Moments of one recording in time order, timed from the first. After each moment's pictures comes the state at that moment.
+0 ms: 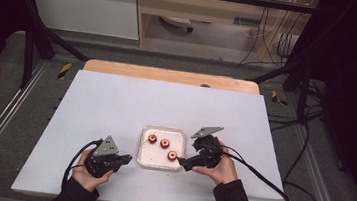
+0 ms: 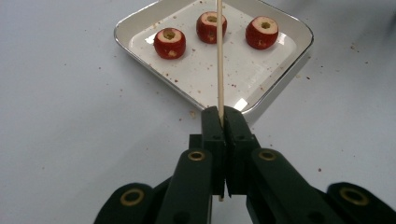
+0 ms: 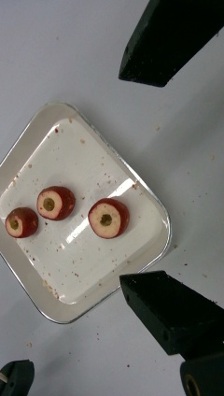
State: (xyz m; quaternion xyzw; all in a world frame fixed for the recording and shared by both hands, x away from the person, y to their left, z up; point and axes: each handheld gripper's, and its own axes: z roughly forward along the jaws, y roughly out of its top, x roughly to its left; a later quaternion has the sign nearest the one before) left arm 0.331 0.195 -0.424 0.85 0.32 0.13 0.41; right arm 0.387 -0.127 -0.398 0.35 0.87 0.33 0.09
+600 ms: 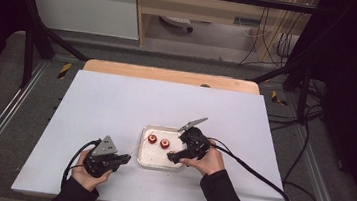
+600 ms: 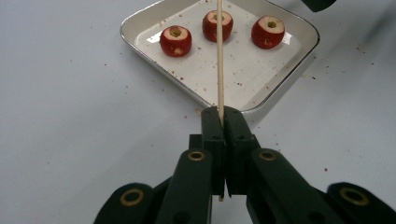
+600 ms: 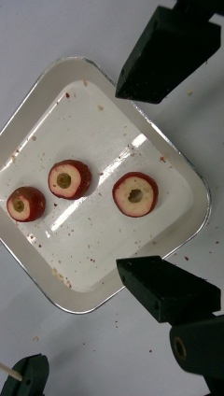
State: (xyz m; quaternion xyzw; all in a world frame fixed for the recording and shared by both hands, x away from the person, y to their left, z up) left arm 0.333 0.198 -0.426 0.84 0.32 0.13 0.41; right arm 0.407 -0.092 -0.398 0.36 0.88 0.29 0.05
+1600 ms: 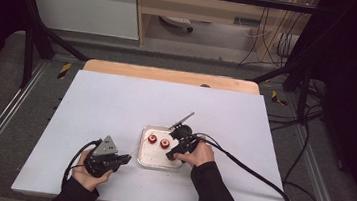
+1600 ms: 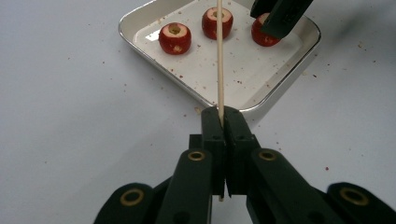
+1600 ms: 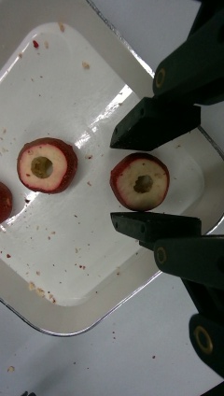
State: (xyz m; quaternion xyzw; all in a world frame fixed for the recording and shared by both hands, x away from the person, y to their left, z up) left arm 0.334 0.197 -0.428 0.85 0.32 0.13 0.41; right arm 0.428 -0.069 -0.415 0.39 0.90 0.21 -0.02
